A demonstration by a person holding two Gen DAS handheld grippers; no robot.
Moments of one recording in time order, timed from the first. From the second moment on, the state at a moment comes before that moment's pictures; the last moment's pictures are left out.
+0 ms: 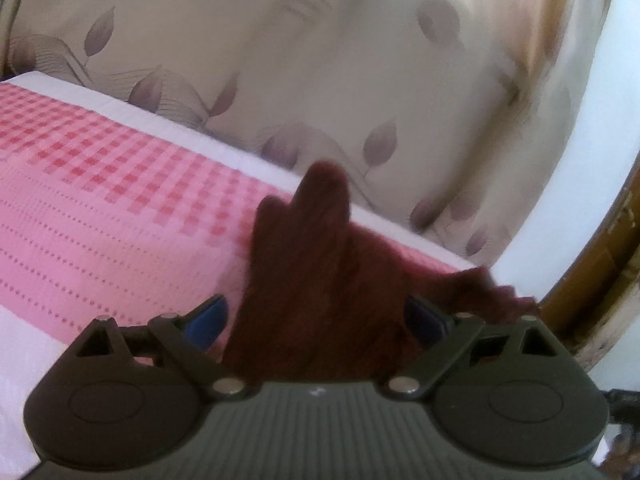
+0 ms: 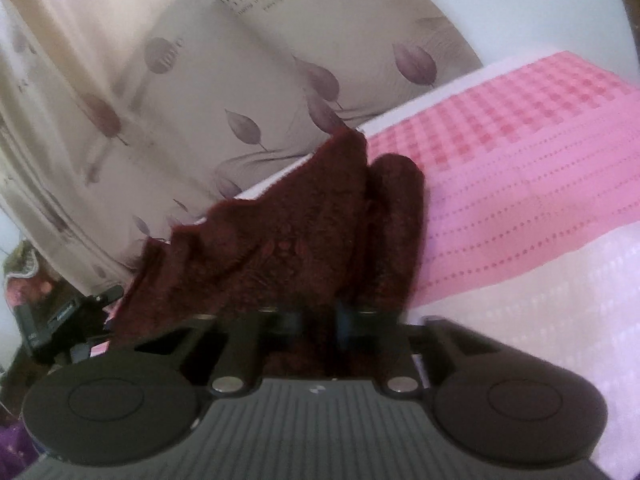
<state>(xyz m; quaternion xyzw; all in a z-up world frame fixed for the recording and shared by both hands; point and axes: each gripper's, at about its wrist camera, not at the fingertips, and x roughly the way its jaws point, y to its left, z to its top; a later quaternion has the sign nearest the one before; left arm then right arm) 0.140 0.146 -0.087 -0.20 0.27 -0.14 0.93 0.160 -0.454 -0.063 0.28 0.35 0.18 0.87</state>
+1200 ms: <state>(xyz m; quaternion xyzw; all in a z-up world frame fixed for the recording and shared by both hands) 0.123 0.171 -0.118 -0.30 0.22 -0.11 0.92 0.294 -0.234 -0.002 -0.20 0.32 0.39 0.84</state>
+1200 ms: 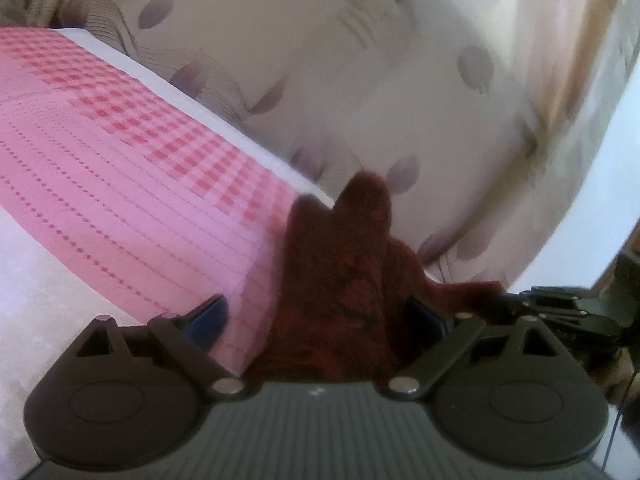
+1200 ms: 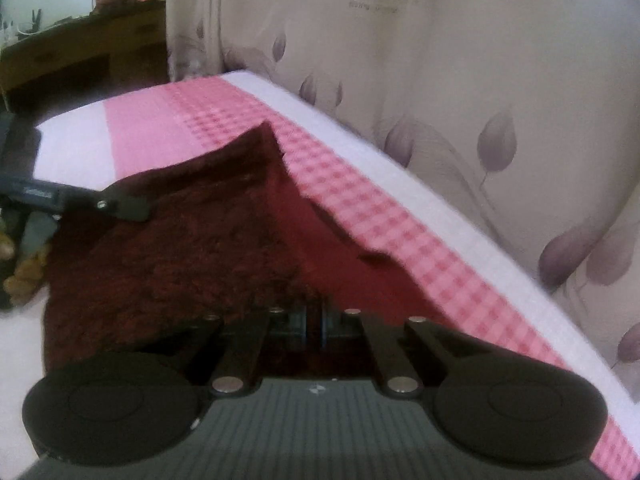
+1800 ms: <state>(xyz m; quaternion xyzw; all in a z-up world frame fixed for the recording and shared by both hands) 0.107 0.150 -0.058 -0.23 0.17 -0.15 0.95 0.317 -0.272 -0.025 -0.01 0.28 0.33 0.90</state>
